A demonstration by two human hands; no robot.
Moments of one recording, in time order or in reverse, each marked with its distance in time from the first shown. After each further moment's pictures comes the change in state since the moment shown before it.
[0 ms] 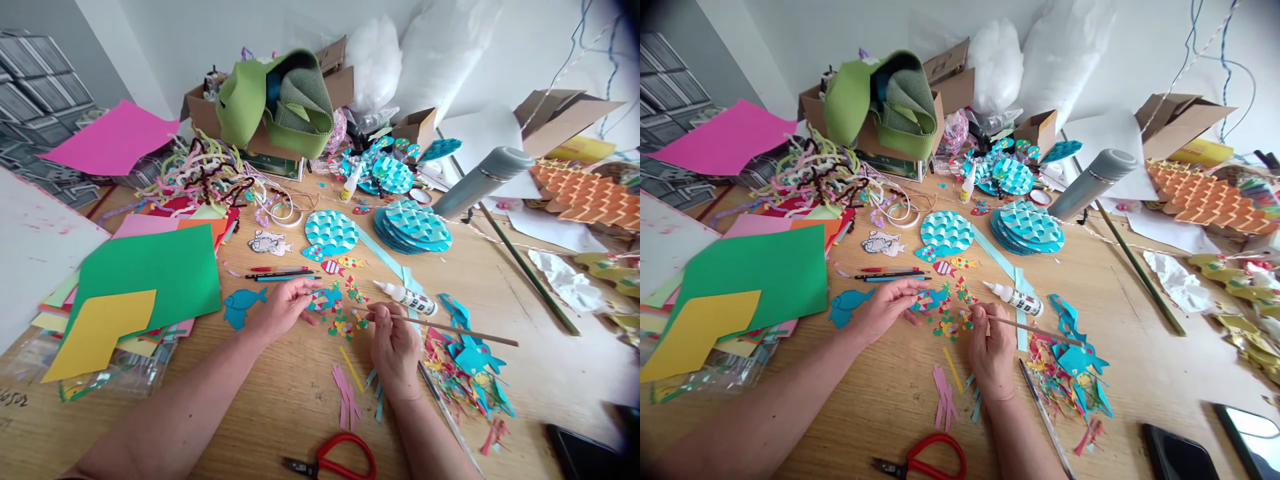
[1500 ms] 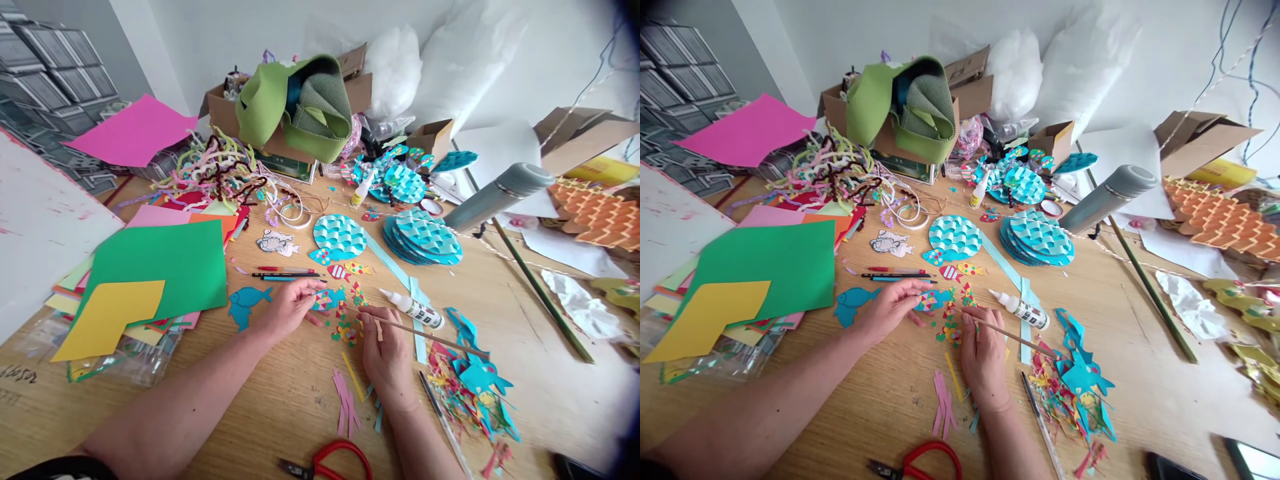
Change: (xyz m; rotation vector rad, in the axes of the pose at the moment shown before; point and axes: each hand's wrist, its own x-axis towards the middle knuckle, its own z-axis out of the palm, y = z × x) left_hand 0.000 -0.003 0.003 -0.037 0.096 0.020; right_hand 0.004 -0.003 0.007 -0.018 -0.153 -0.164
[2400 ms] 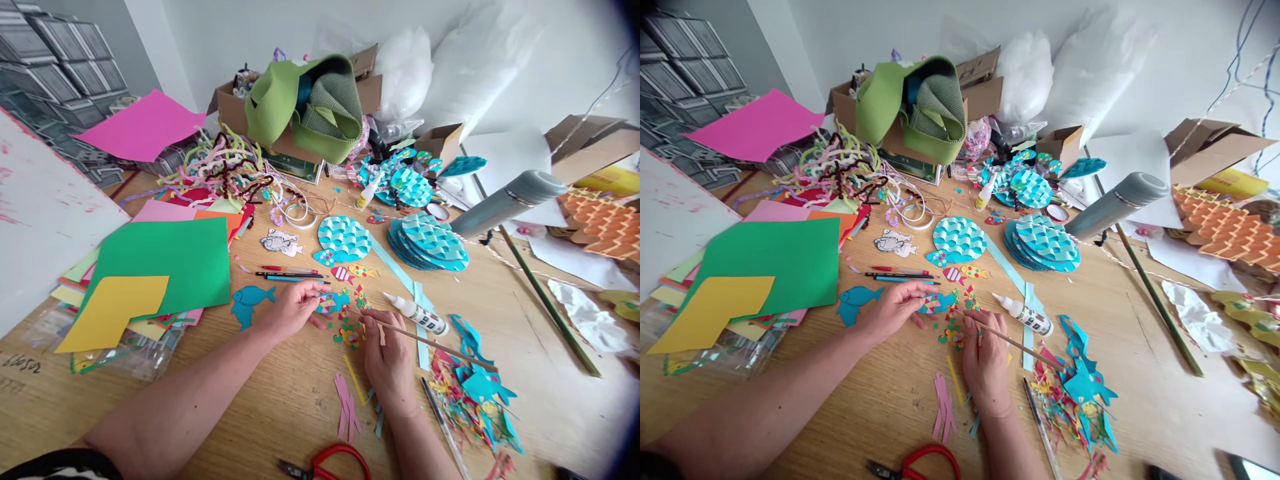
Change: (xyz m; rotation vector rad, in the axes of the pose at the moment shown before) left_hand 0.000 0.001 0.000 0.002 -0.041 -0.012; right_hand 0.001 -0.002 0.000 -0.001 -0.009 -0.020
